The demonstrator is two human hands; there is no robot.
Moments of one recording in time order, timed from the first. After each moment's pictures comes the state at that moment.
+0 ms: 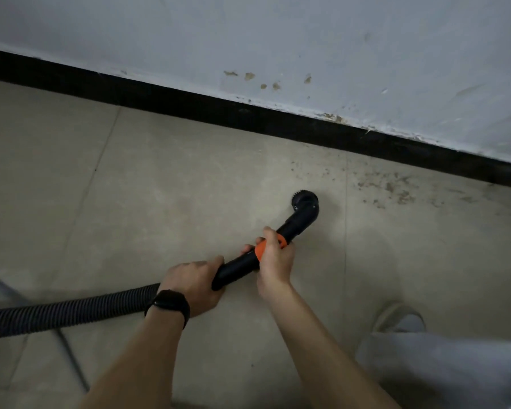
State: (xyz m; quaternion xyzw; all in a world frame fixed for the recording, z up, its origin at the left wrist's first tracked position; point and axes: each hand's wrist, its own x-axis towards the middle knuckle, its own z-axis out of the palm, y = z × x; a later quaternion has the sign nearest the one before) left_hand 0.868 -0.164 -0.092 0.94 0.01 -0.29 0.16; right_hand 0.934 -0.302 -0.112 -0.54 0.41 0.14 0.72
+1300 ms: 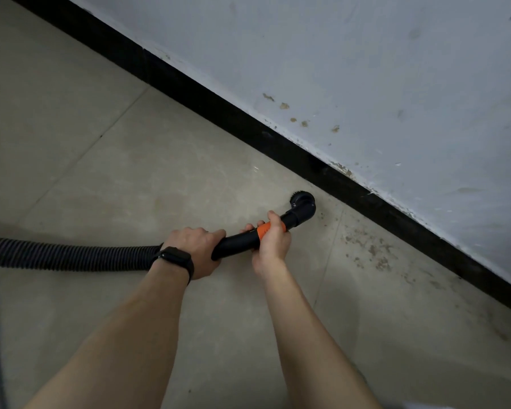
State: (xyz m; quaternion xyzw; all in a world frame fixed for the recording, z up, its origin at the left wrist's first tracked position) left_hand 0.936 -0.175 -0.100 0.96 0.07 -0.22 0.16; right_hand 1.020 -0.300 -0.098 -0.57 0.36 0.18 0.72
